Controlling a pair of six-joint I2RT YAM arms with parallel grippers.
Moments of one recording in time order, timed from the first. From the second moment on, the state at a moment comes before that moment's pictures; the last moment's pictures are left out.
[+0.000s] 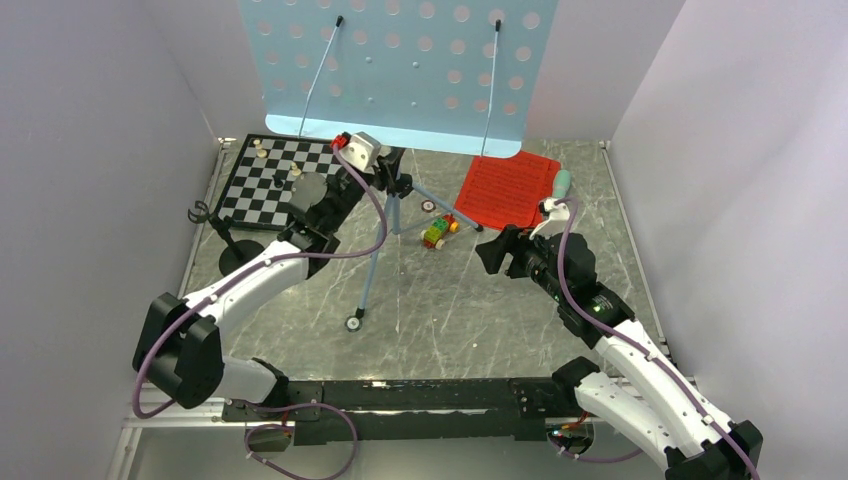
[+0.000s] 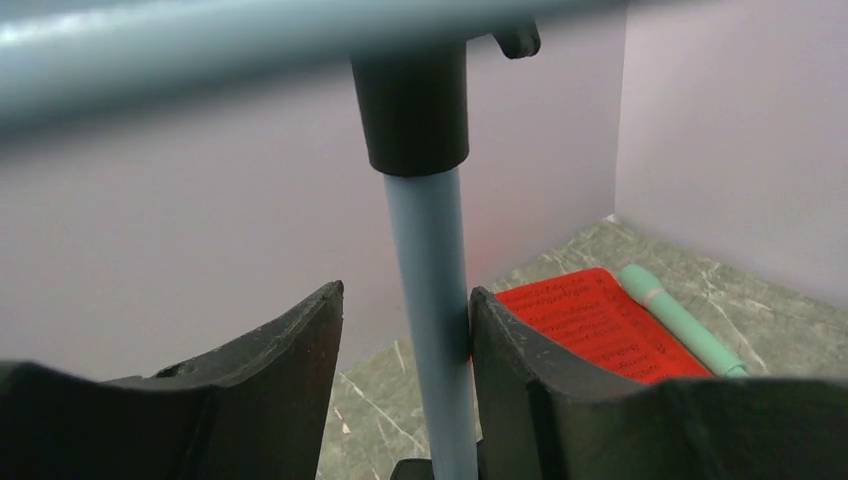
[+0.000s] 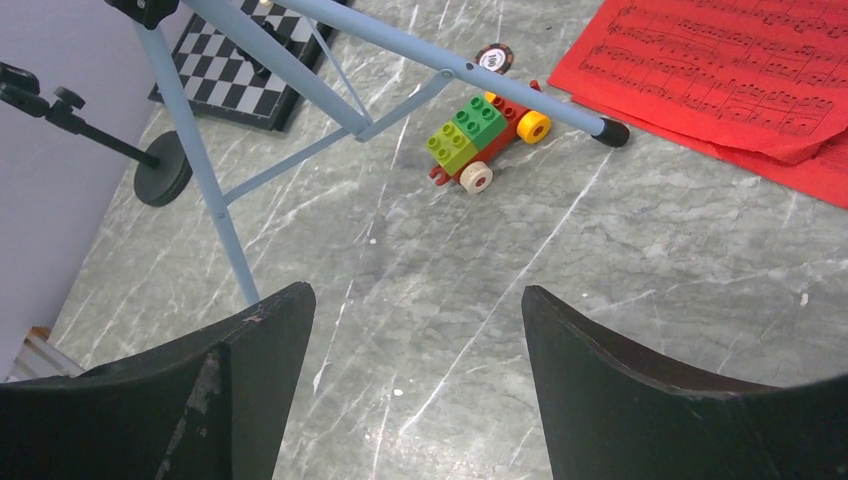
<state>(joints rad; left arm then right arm) -0.55 1.36 0.96 0.78 0.08 0.13 0.50 0.73 0.64 -0.21 0.00 0.48</state>
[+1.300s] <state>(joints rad) -0.56 1.38 1.10 0.50 0.08 -0.07 0.50 0.76 0.71 -0.26 0.01 0.47</state>
